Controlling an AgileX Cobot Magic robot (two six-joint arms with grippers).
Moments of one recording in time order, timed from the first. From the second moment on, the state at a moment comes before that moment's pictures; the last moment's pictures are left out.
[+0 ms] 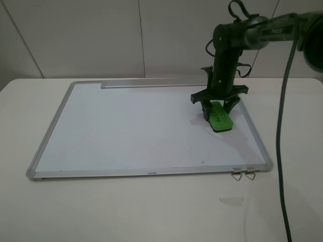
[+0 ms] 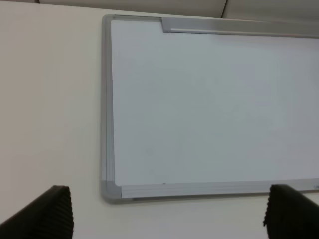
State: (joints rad) left arm 0.00 -0.01 -0.50 -0.14 1.04 -0.04; right arm 0.32 2.45 -1.85 -0.06 1.24 0.09
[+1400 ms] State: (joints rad) left arm 0.00 -0.01 -0.50 -0.14 1.04 -0.04; right arm 0.19 2.13 -1.36 -0.07 1.02 0.24
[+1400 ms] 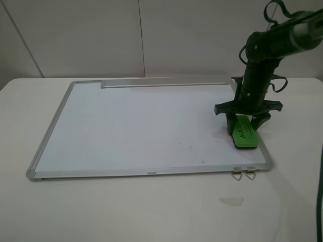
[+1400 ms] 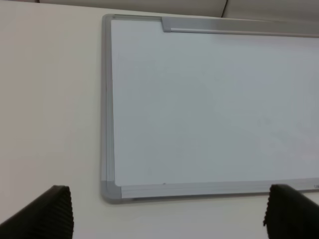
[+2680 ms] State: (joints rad) left arm 0.00 -0.01 -0.50 -0.14 1.04 -0.04; right arm 0.24 0.70 -0.76 -0.04 1.22 0.12
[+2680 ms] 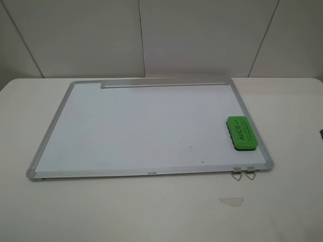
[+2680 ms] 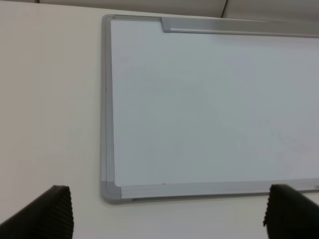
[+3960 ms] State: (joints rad) left arm 0.00 -0.01 -0.50 -0.14 1.04 -0.04; right arm 0.01 0.13 -0.53 -0.04 1.05 0.04
